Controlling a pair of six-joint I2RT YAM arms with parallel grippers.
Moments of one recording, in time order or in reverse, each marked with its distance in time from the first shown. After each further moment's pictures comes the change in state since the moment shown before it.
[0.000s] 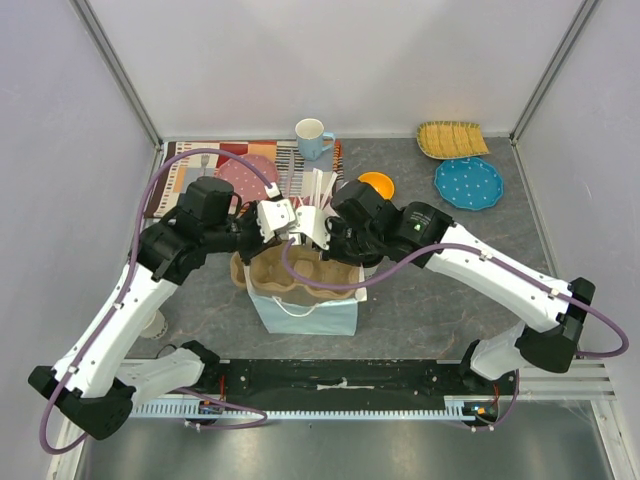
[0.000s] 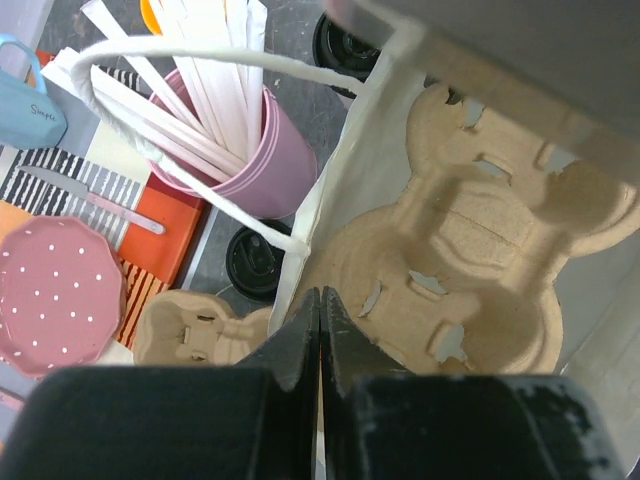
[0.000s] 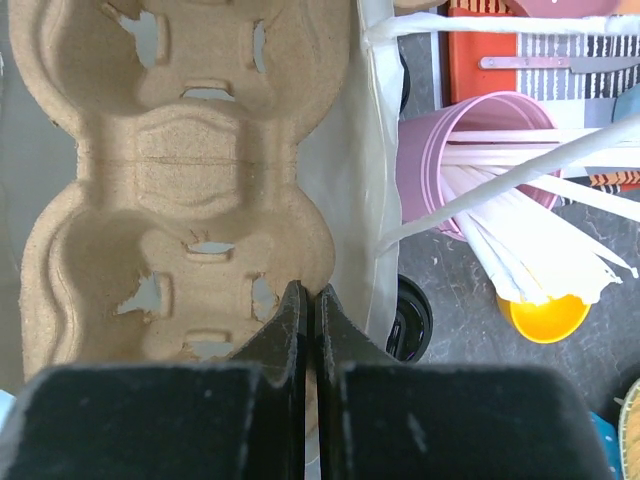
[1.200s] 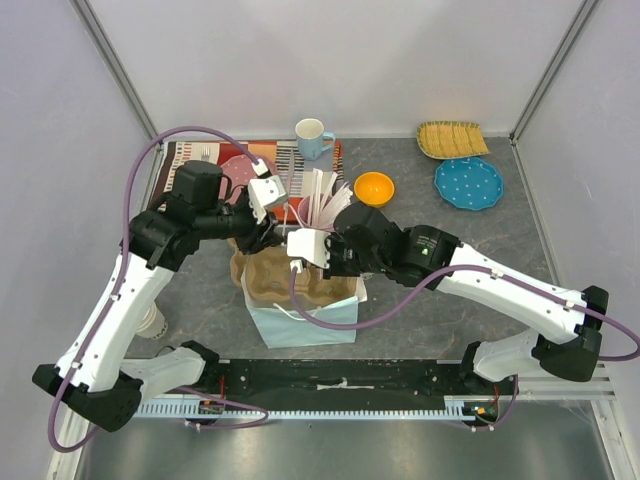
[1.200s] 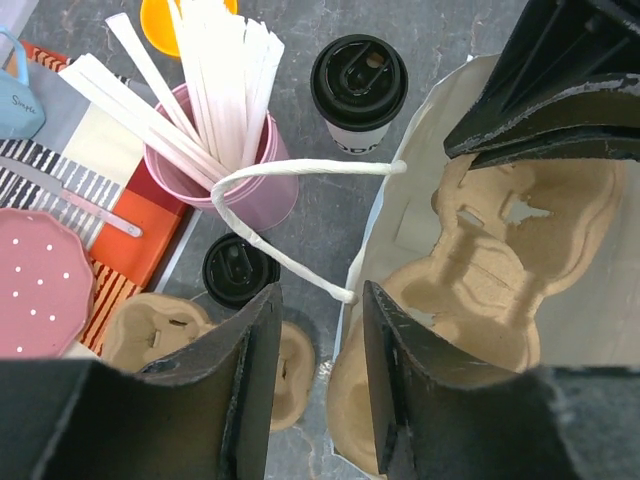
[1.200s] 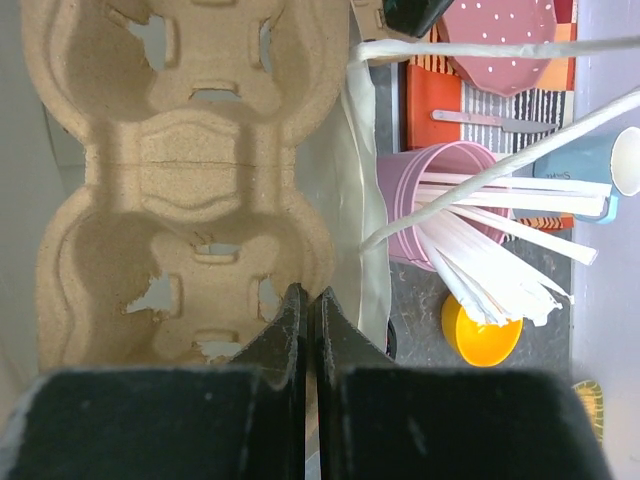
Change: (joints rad) left arm 0.073 0.056 0.120 -0.043 0.116 -0.111; right arm 0.101 -0.102 -0.142 0.154 0.114 -0.095
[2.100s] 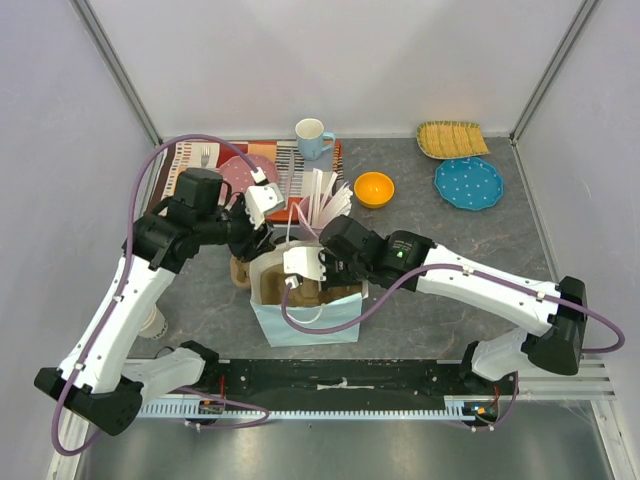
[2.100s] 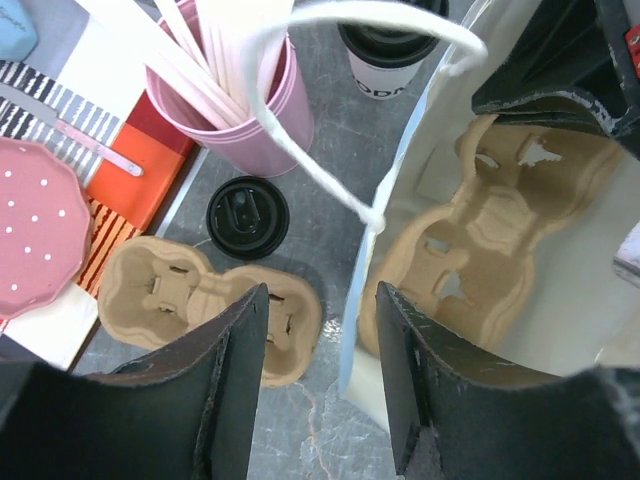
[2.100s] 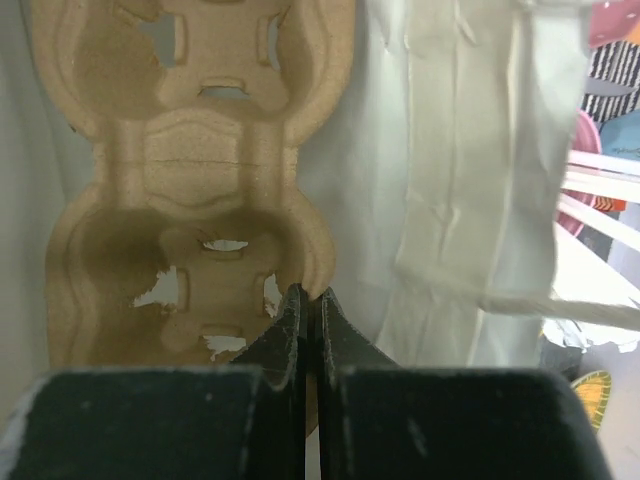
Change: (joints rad) left arm 0.036 -0.019 -0.065 -0.049 -0.067 0.030; right arm 0.002 0.064 -0.080 -0.019 0.030 -0.071
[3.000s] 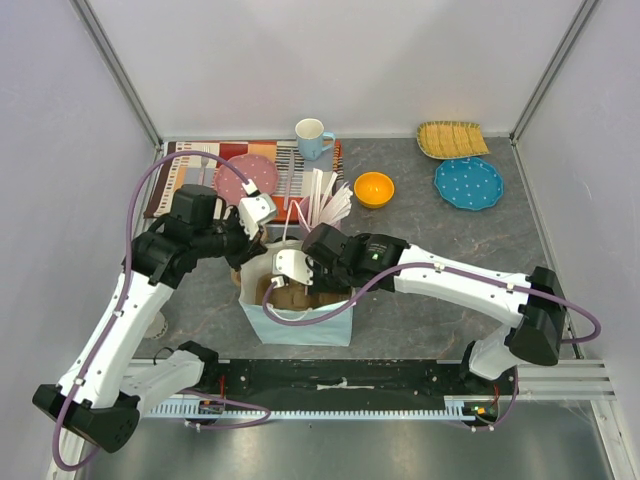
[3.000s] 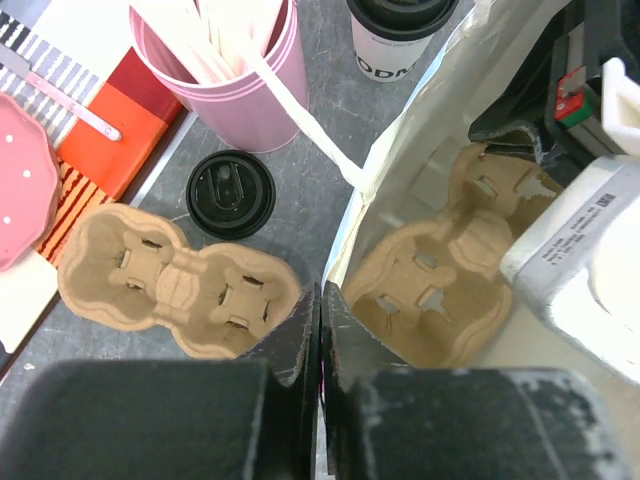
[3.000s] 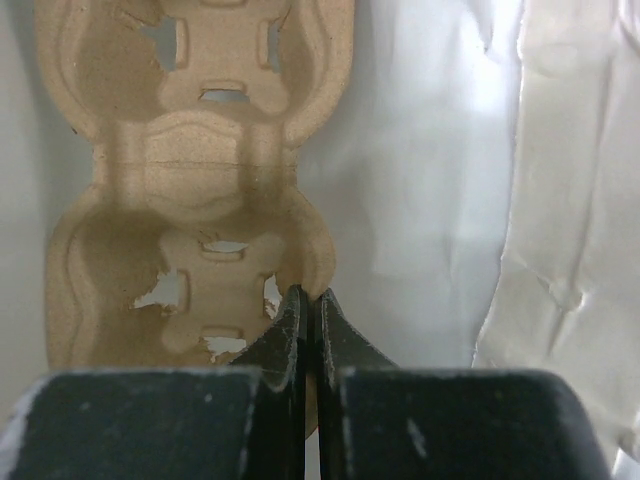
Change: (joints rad) left arm 0.045 -0.098 -0.153 0.065 -0.004 -0.057; right arm 0.027 0.110 0.008 0.001 -0.015 0.148
